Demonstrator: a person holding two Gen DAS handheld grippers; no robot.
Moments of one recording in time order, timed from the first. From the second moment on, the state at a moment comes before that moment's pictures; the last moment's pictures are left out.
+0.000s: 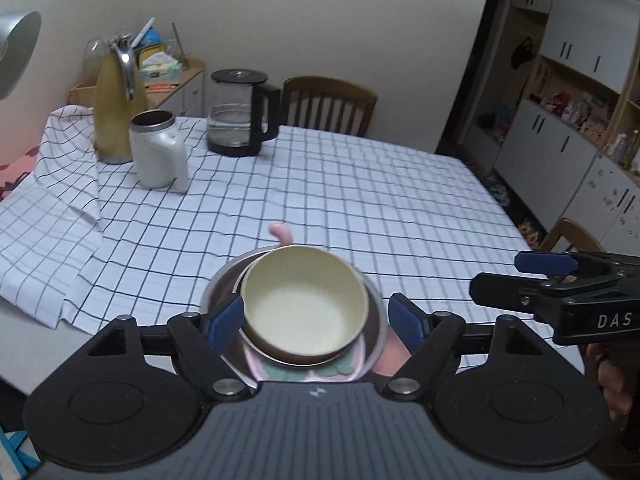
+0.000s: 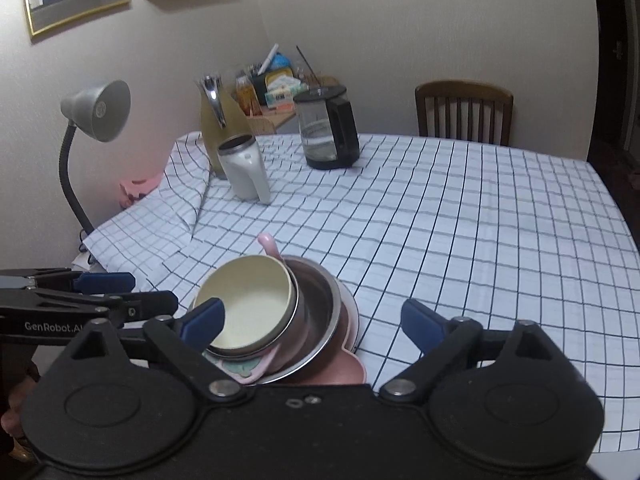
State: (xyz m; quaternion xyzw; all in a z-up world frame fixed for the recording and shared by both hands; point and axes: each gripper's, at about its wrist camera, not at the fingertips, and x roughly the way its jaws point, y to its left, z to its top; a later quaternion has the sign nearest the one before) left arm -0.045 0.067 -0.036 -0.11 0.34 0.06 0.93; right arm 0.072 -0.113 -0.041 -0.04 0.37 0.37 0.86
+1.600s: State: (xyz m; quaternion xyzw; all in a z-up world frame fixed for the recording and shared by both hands) left arm -0.099 0.015 -0.014 -0.11 0.32 0.09 0.94; right arm 0.019 -0.161 -0.022 -0.01 0.34 0.35 0.87
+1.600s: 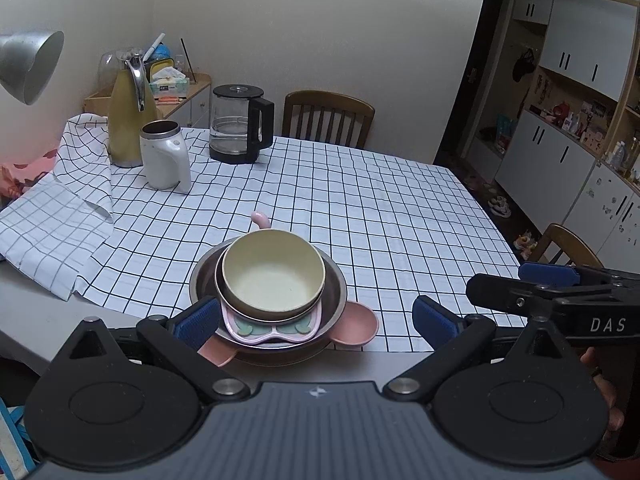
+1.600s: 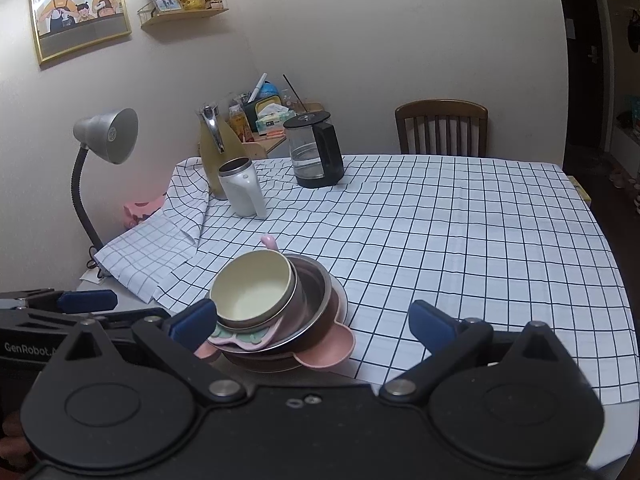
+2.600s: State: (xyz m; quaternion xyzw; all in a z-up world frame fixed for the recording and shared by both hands) left arm -0.085 -0.031 -0.006 -0.13 0.31 0.14 0.93; right arm 0.044 -0.196 -0.010 -0.03 0.34 0.40 0.85
